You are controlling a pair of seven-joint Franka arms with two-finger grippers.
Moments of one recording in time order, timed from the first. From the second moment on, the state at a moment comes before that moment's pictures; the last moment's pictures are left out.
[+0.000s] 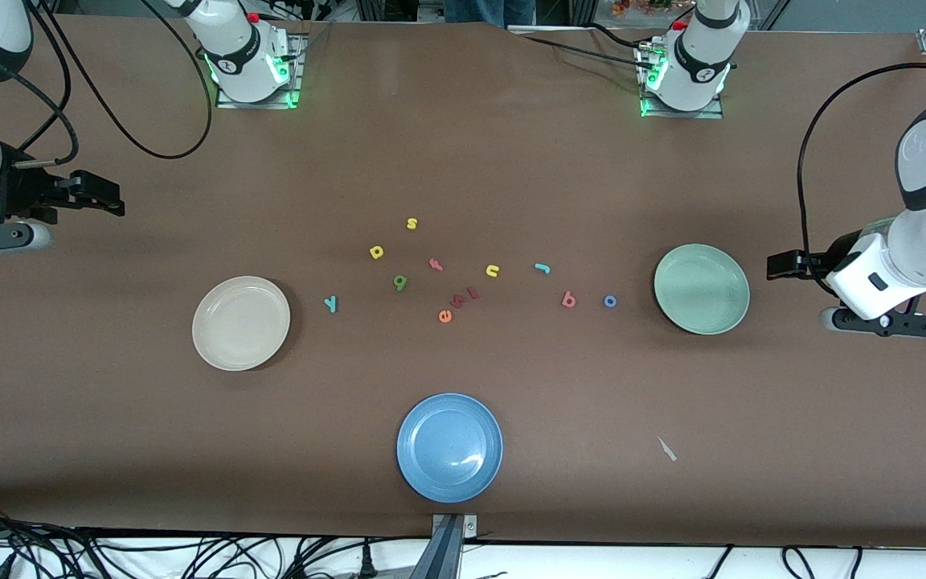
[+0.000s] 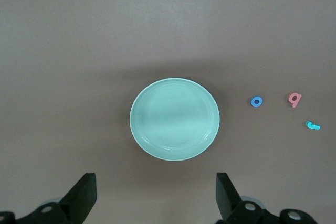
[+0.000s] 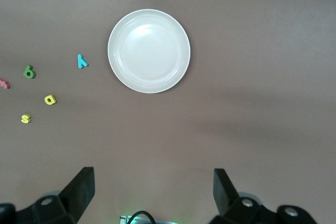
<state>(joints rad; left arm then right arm) 0.10 0.33 -0.15 -1.47 0.04 1.59 0.02 -0.06 0.14 0.09 -1.52 -0.01 1.50 -0.10</state>
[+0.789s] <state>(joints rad) 0.10 0.33 -0.15 -1.48 0.04 1.59 0.02 -0.05 0.14 0.09 -1.52 -0.01 1.50 -0.09</state>
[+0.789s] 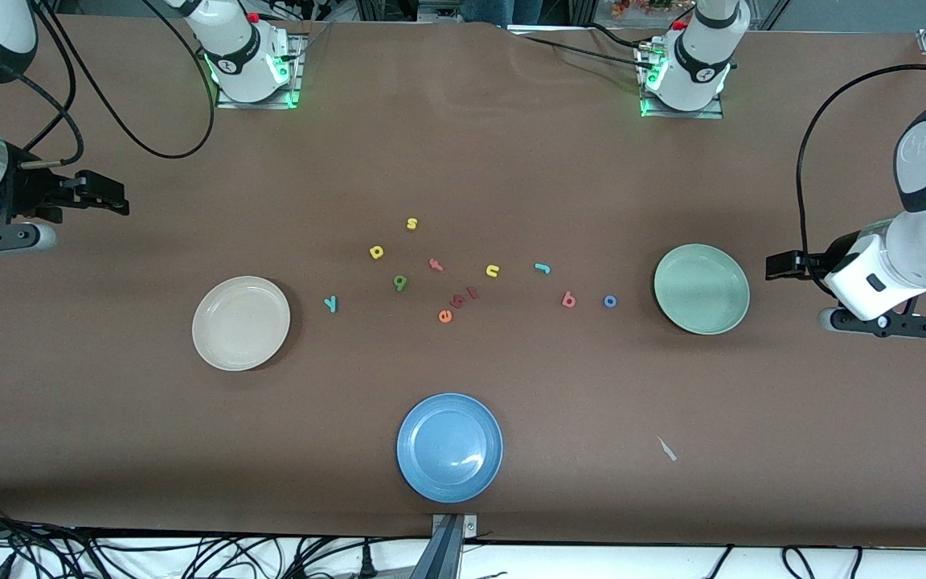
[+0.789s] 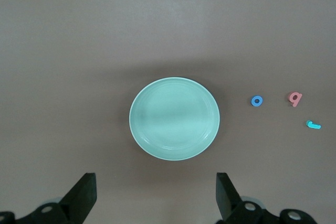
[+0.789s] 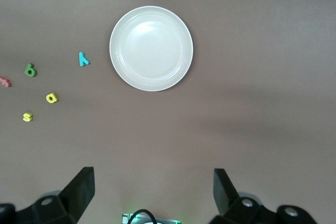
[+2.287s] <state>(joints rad) 0.10 0.34 -0.15 -1.48 0.04 1.59 0.02 -0.05 0.19 0.09 -1.51 0.01 1.50 -0.09</state>
